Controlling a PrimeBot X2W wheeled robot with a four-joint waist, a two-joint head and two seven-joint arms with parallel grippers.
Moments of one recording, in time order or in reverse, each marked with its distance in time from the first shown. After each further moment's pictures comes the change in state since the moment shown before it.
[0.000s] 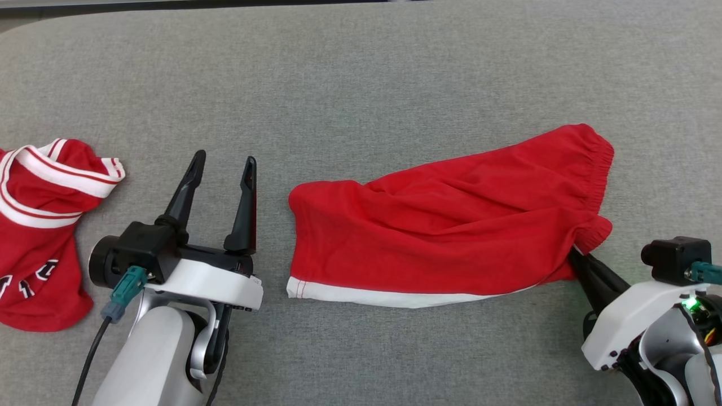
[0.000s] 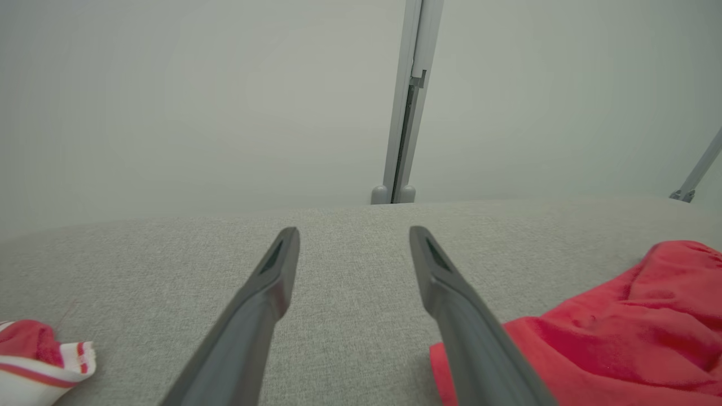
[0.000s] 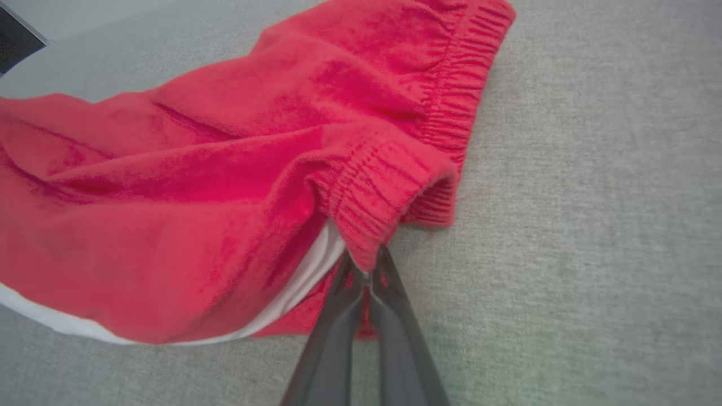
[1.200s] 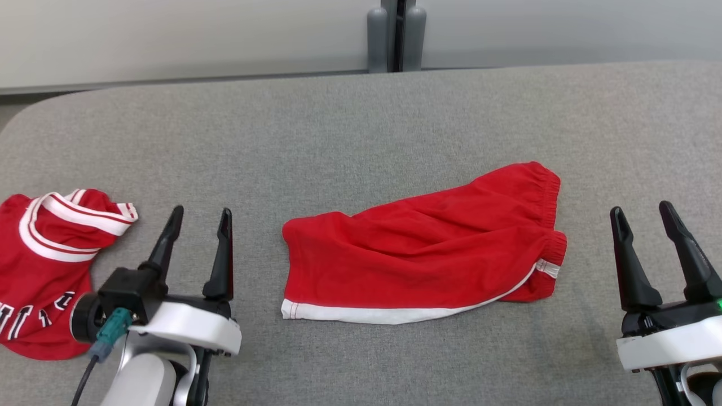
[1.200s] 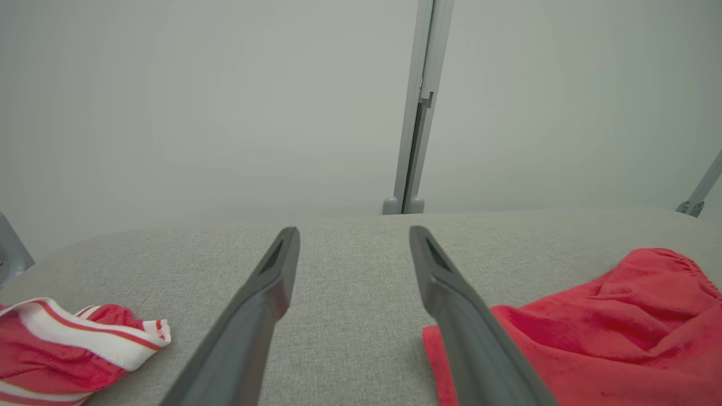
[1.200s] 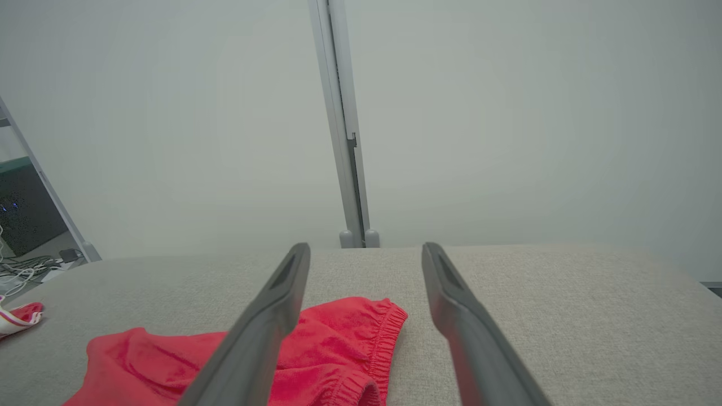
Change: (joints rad) left arm 0.126 0.038 0.036 -0.010 -0.021 0.032 0.024; right arm 0.083 0.009 -0.079 -0.149 -0.058 0.000 -0.435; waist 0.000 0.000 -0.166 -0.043
